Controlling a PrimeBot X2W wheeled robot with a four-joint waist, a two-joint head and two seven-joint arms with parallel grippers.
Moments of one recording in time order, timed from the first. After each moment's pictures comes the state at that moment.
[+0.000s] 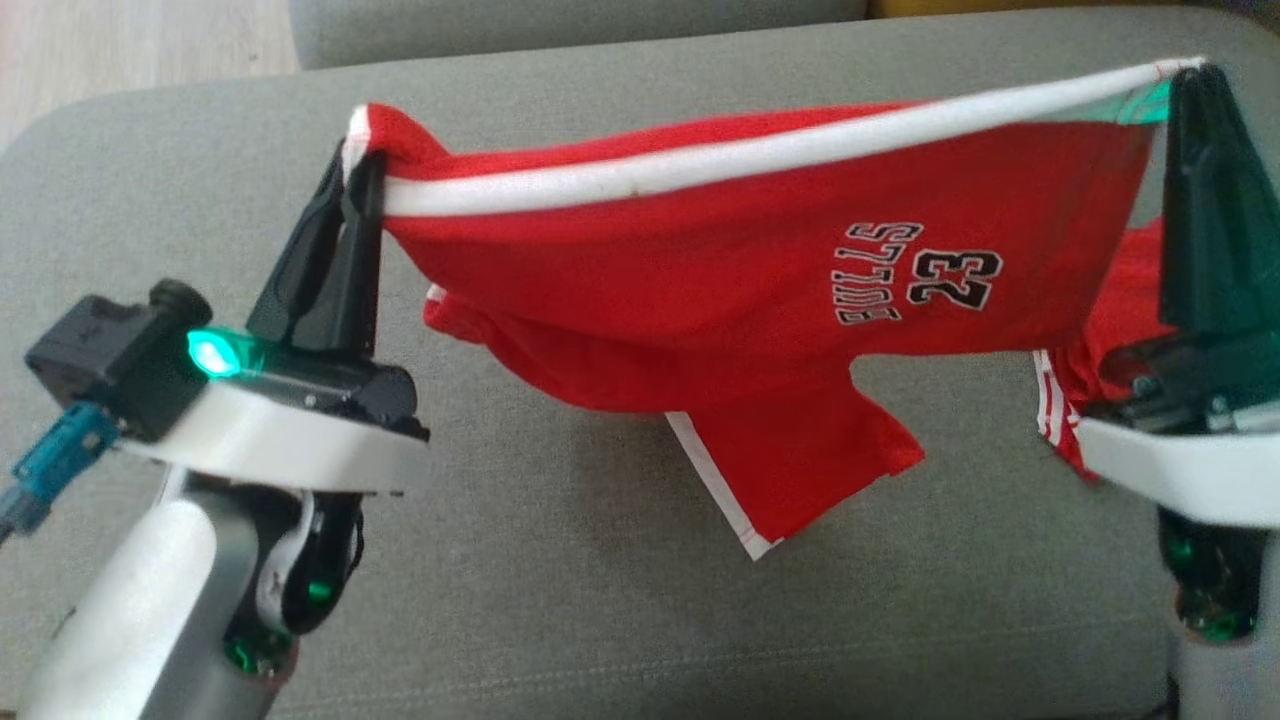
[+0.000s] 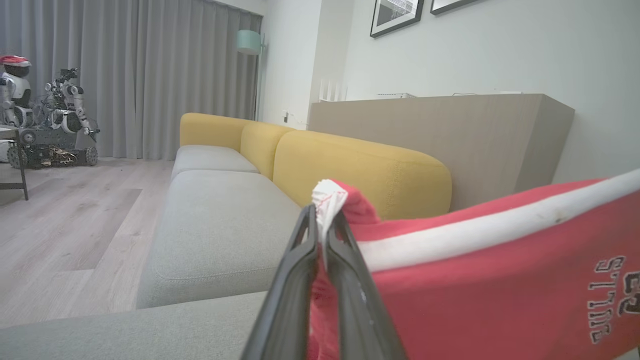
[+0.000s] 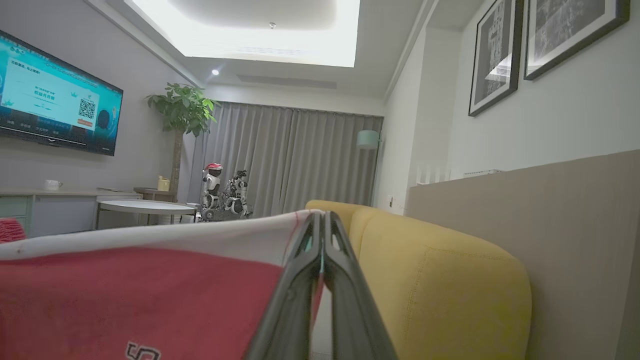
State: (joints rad) left arm -0.31 0.41 -0.45 -0.33 -0.56 0.29 -0.09; right arm -0.19 -0.09 0.03 -0.49 0.07 0.13 0.07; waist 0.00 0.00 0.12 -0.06
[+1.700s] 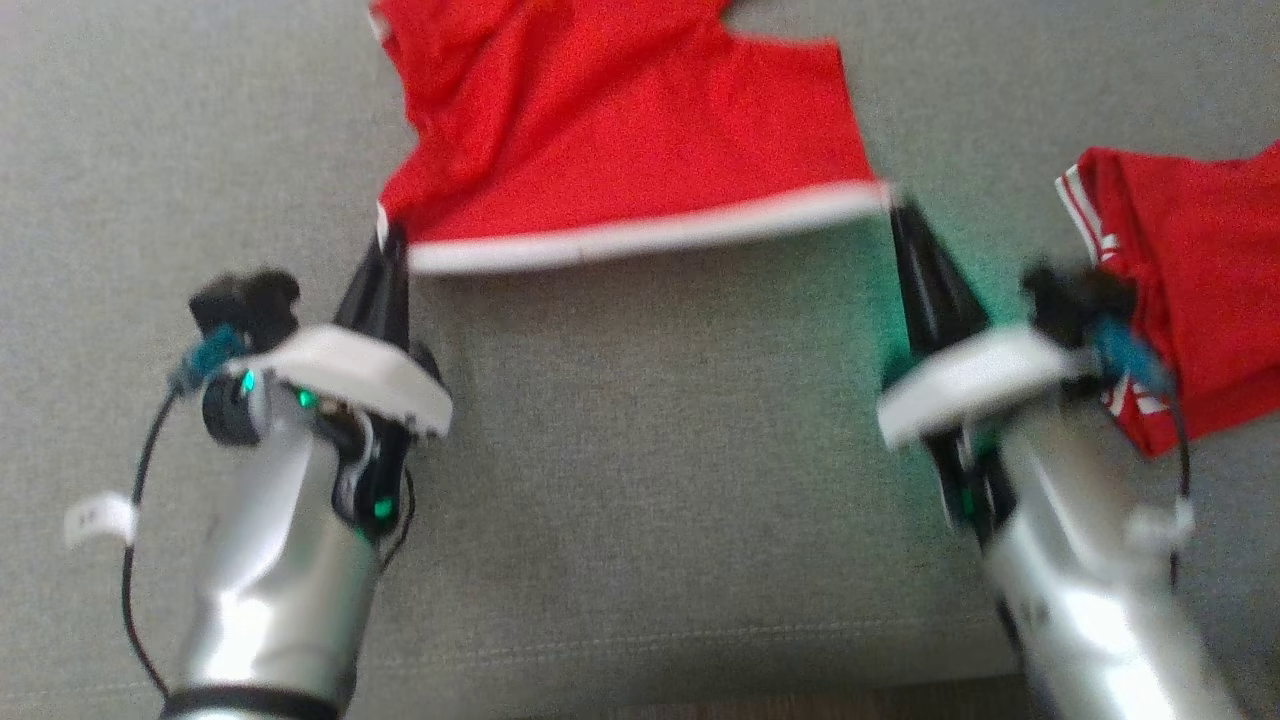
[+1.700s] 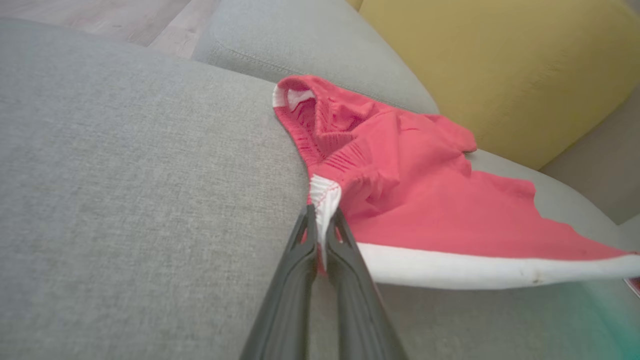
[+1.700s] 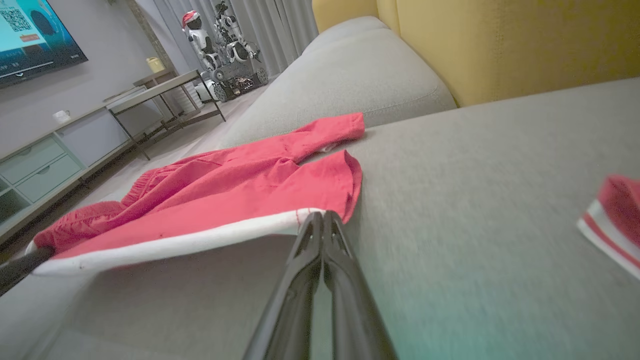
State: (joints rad) left arm -0.58 0.05 -0.24 0.73 -0.49 -0.08 -0.25; right arm -0.58 -0.08 0.31 0.67 0.43 0.13 -0.25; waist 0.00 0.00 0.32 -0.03
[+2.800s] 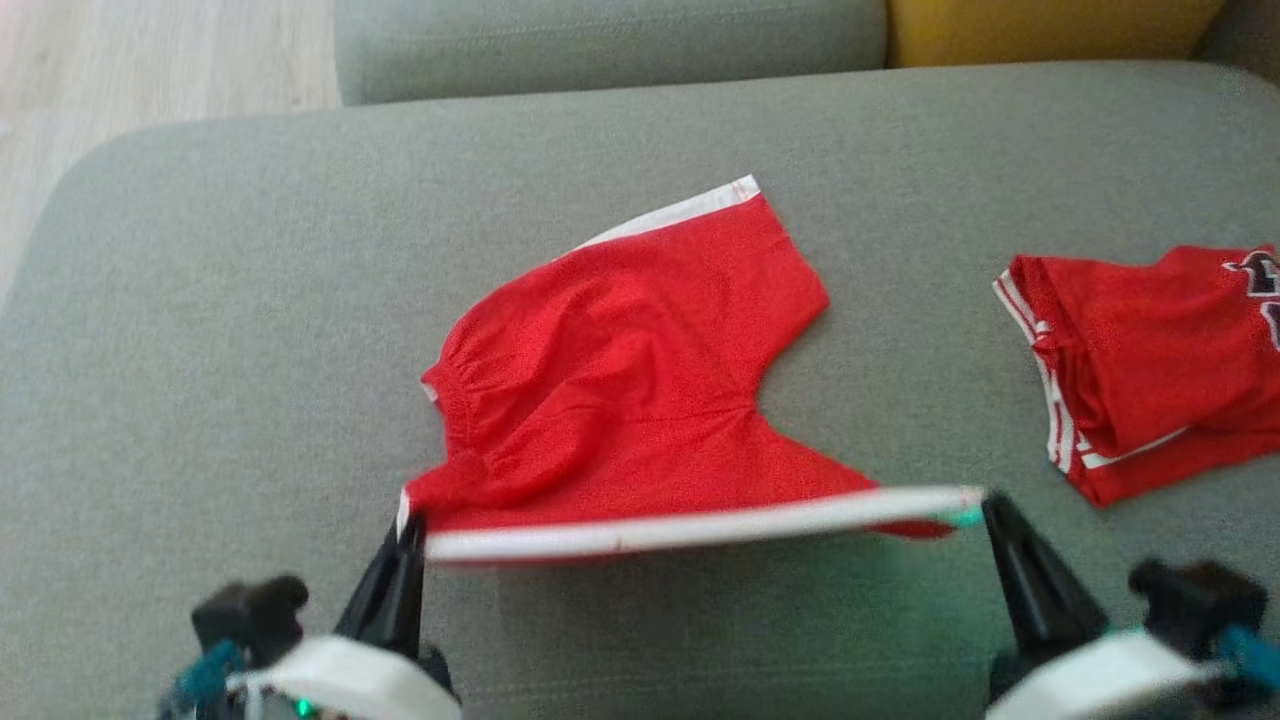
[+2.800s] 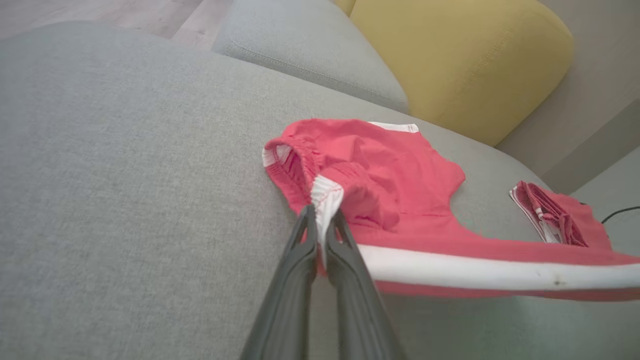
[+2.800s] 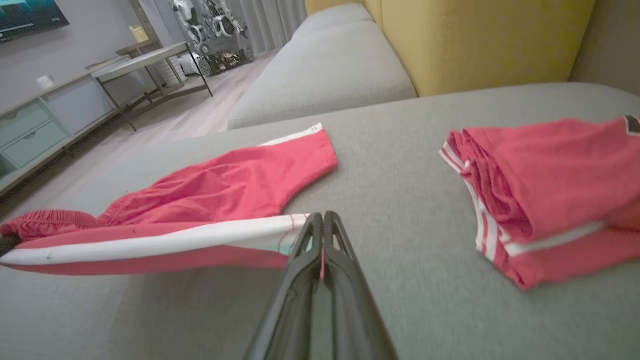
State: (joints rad) left arm 0.22 0.10 -0.22 -0.07 -0.45 0.09 -0.03; right arm 0.34 -0.04 0.06 -0.29 0.25 0.13 0.19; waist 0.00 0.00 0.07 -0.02
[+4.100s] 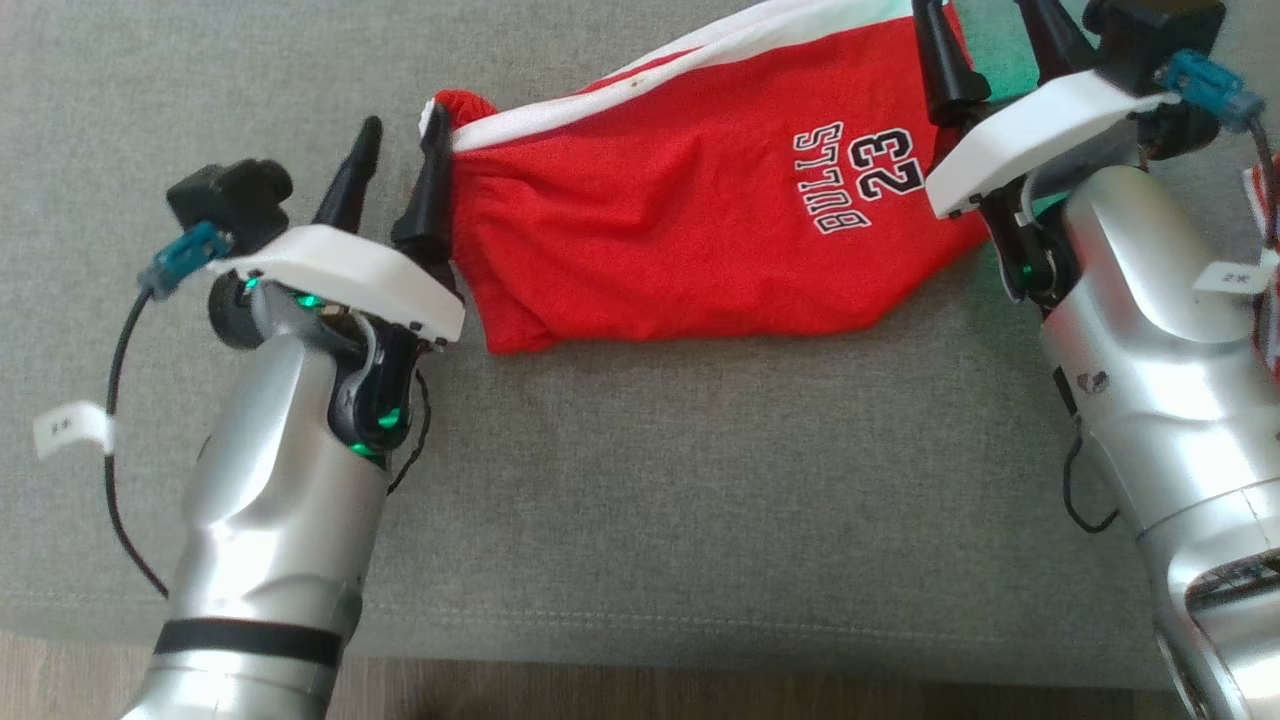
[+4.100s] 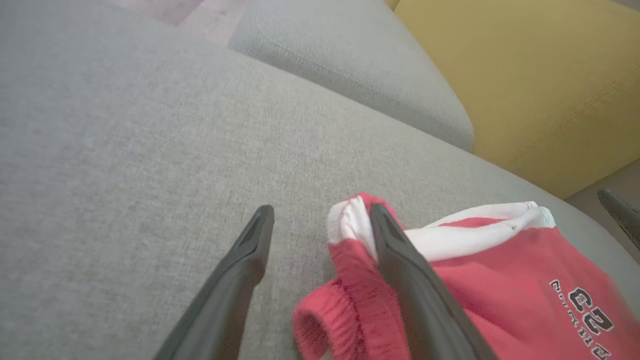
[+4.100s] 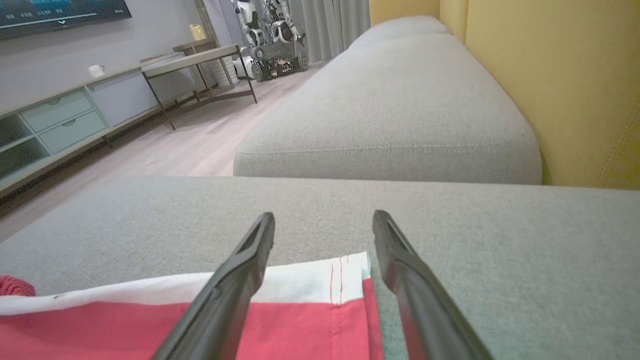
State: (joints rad) left arm -0.65 0.04 -0.25 0.59 -0.57 -0.07 -0.15; right arm -0.94 -0.17 0.39 0.83 0.42 0.13 -0.21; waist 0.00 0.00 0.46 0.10
